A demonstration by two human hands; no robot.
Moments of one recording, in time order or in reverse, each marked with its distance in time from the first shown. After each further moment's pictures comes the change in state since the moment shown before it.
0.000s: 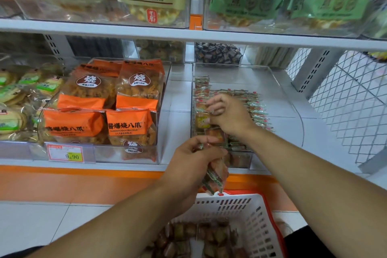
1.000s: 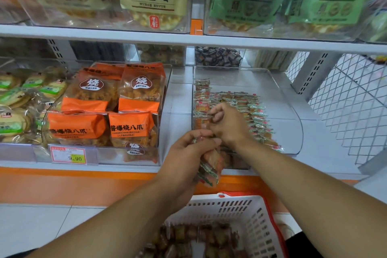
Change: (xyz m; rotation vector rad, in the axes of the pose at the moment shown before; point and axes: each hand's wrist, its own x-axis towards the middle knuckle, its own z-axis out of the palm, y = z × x) left_hand 0.003 0.007 -0.008 -0.113 -0.014 0.074; right_hand -0.023 -0.002 0.012 -0.175 0.135 -0.020
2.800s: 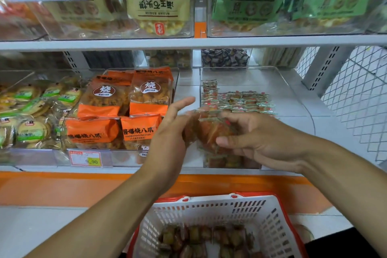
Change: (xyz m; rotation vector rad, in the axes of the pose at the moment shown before) left_hand -0.001 0.041 -0.023 0.381 0.024 0.461; right_hand -0.062 -0.052 -0.065 0.886 -0.763 0.178
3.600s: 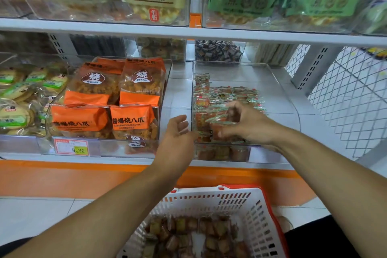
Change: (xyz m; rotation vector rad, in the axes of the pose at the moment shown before) left_hand -0.005 -0.034 0.023 0.091 0.087 -0.306; right_hand 0.025 0.020 -0.057 -0.793 0.474 0.071
